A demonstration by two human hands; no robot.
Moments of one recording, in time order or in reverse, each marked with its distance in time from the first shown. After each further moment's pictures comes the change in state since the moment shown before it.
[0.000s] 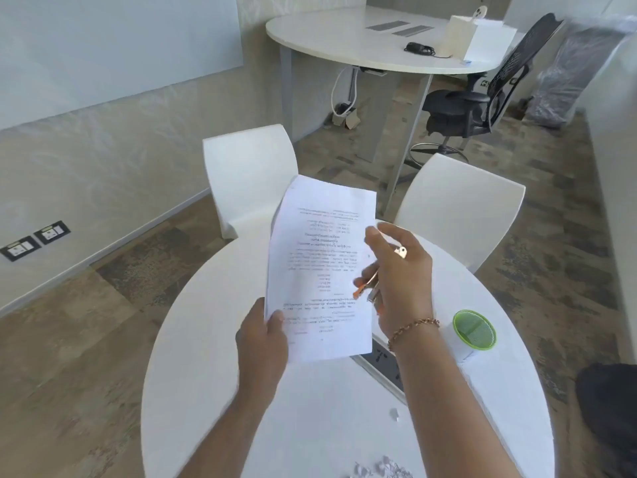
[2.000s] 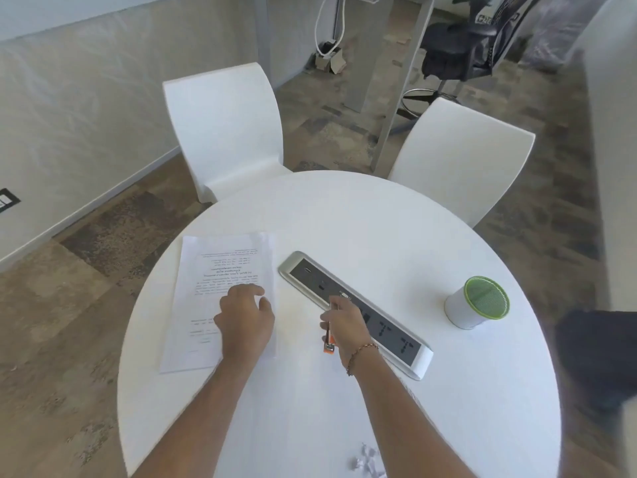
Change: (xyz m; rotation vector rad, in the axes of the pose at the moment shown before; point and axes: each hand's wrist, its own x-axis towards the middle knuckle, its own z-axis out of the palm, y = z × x) left_hand 0.084 -0.110 0.036 0.497 -0.105 0.008; right_hand 0.051 0.227 -0.018 -0.337 -0.057 0.517
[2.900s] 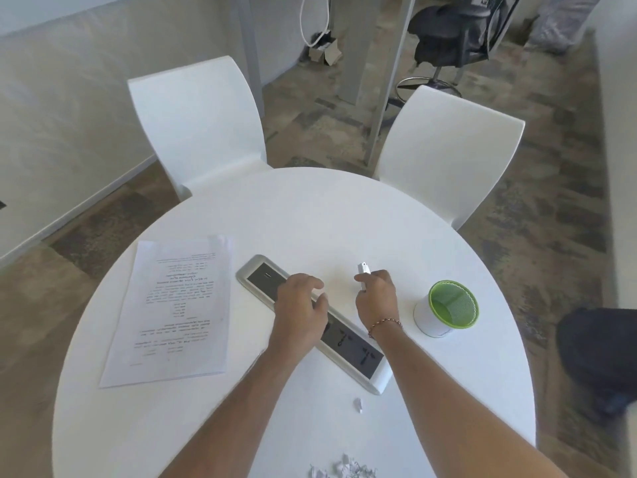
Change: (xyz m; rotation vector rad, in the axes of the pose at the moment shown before) left_hand -0.041 0.124 0.103 -0.134 -0.230 0.288; right_hand 0.099 -0.020 -0.143 -0.767 0.323 -0.482
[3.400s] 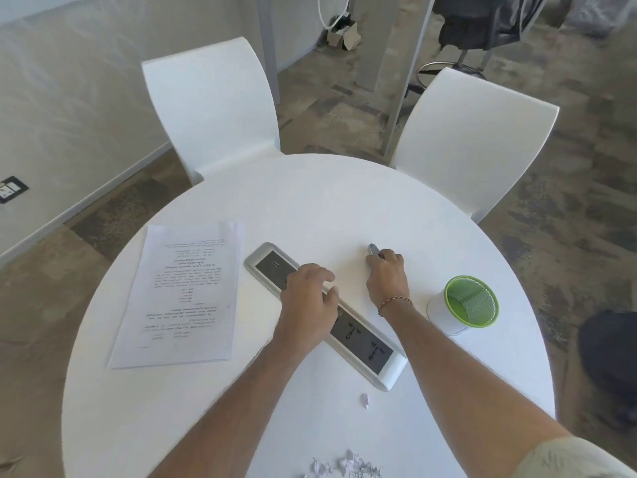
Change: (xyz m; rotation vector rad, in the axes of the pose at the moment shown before) left_hand 0.000 0.004 0.000 0.081 -0.035 -0.001; right_hand 0.043 0.016 0.018 -0.283 0.023 -0.167
